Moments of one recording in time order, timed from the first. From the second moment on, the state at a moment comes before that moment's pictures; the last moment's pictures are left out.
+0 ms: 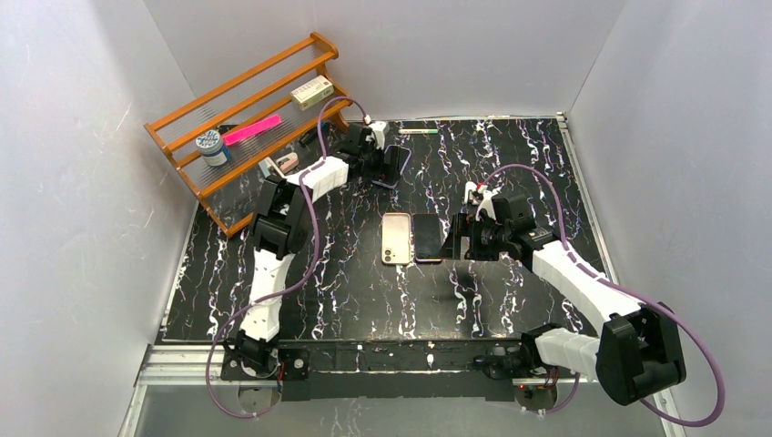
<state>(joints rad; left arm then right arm) -0.43 2.35 1.81 -0.19 0.23 -0.17 0.38 1.15 0.70 -0.43 -0.42 0.40</state>
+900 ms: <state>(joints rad) -0.58 2.44 1.94 -0.24 -0.28 -0.18 0.38 1.17 0.70 -0.40 -0.43 0.41</state>
